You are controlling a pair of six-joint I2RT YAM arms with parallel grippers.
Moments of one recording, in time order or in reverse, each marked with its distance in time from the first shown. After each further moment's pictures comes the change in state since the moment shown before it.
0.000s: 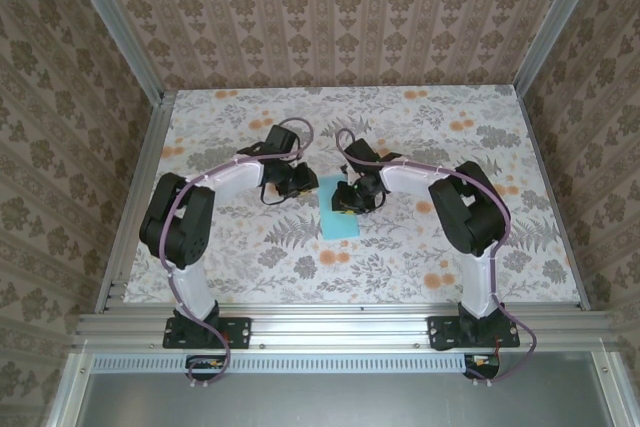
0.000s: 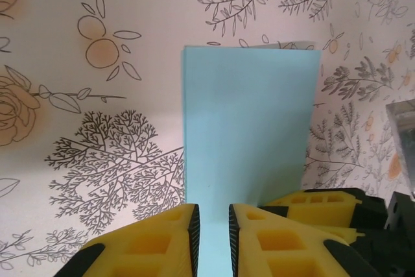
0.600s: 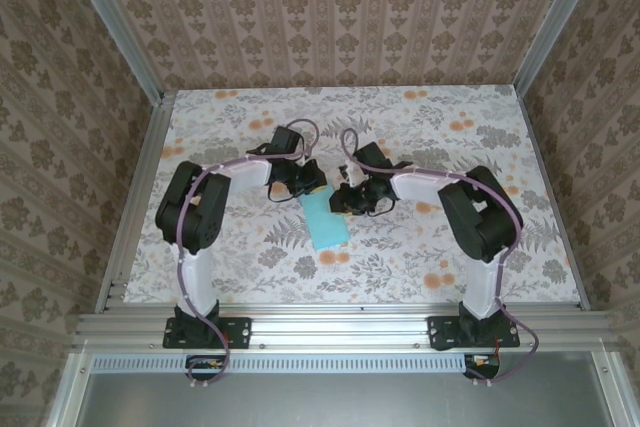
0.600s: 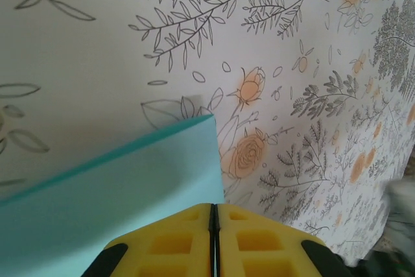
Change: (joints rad) left arm 0.011 0.151 0.040 0.171 0.159 -0.043; right arm -0.044 -0.104 -0.158 0.225 -0.197 -0.062
